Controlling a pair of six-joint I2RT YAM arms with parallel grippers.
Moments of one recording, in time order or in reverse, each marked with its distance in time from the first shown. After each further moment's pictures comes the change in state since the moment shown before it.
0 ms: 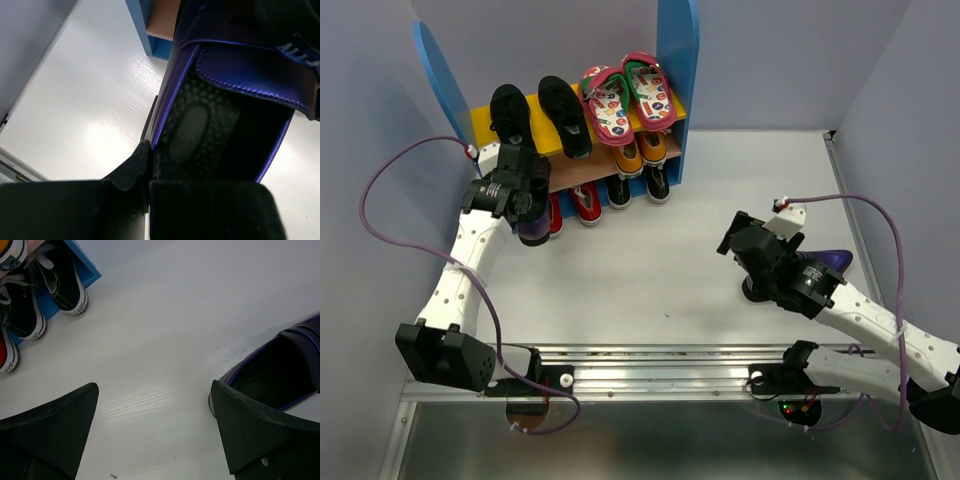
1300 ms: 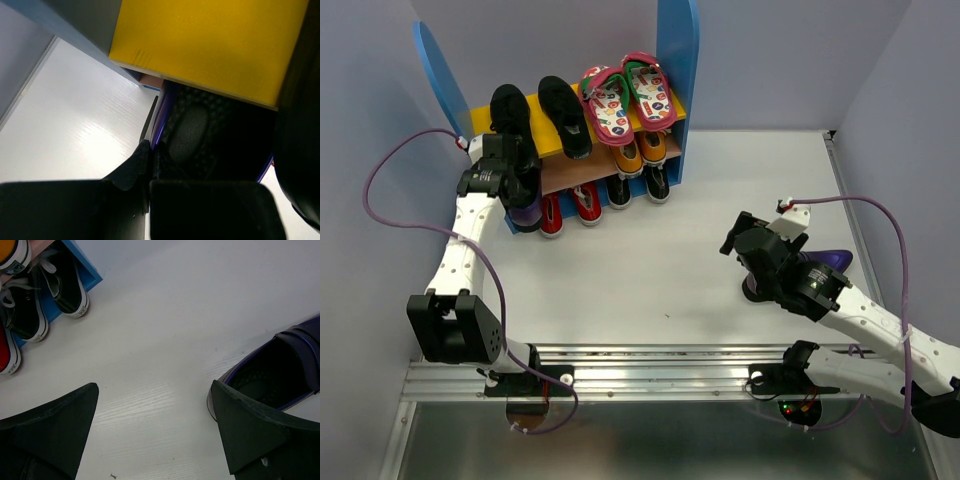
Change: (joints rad) left arm 0.172 0.138 0.013 0.191 0.126 0.107; right arm 0.000 -0.033 -0.005 -0.003 0.005 -0.012
